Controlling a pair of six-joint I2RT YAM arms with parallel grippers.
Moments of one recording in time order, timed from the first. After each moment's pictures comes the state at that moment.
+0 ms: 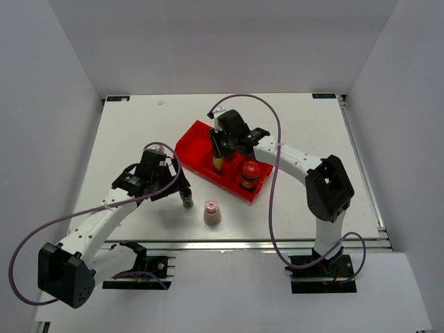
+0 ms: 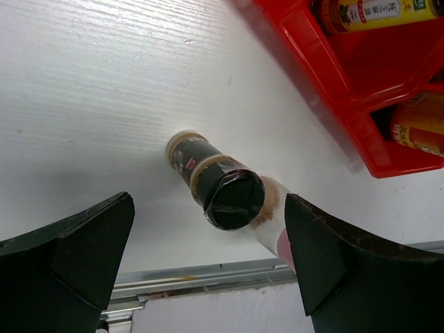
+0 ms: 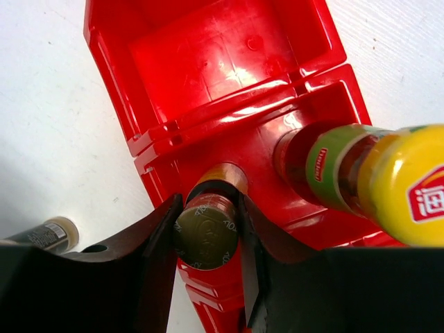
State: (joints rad) left arm -0.42 1.06 0.81 -0.67 -0.03 -0.71; right arm 0.77 1.90 1.55 -0.37 0.00 0.14
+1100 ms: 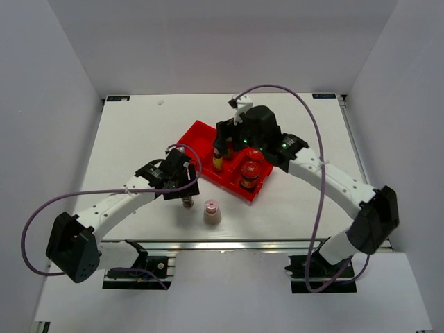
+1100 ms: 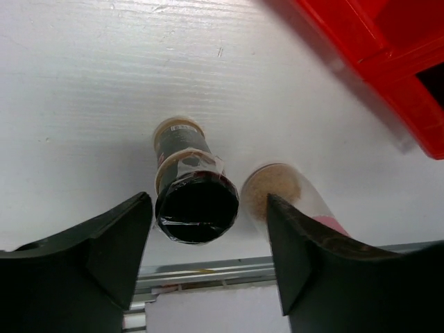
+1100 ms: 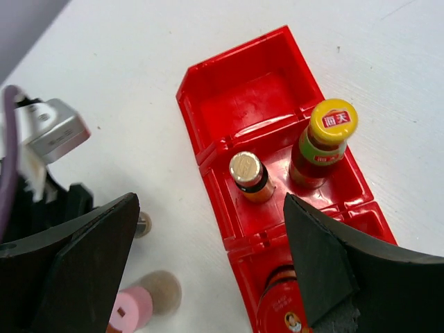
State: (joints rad) left arm -0.61 1.25 0.90 -0.71 -0.14 -0.70; right arm 0.77 1.52 1.38 -0.28 -0.04 0.20
